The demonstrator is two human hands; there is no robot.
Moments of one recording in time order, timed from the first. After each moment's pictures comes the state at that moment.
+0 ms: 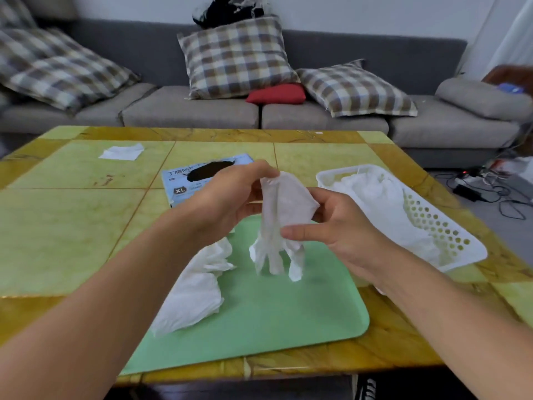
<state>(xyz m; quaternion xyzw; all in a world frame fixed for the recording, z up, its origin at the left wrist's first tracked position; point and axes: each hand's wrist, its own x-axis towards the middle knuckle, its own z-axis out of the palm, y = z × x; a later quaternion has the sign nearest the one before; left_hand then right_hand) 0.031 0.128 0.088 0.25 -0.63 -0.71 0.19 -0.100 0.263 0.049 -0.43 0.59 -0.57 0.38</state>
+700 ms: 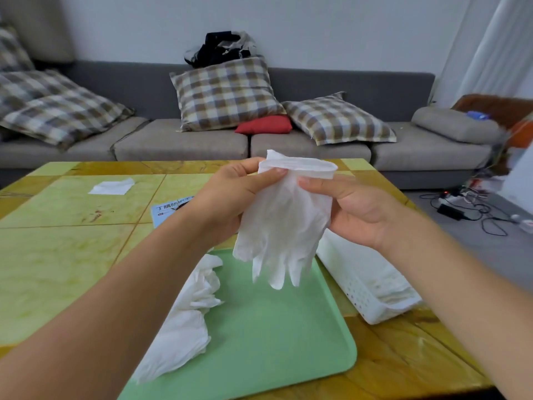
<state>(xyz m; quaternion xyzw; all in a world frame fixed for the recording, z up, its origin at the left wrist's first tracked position) 0.005 0.124 0.125 0.15 -0.63 -0.73 0.23 -0.134 0.252 0.126 -0.29 0.51 -0.66 0.47</state>
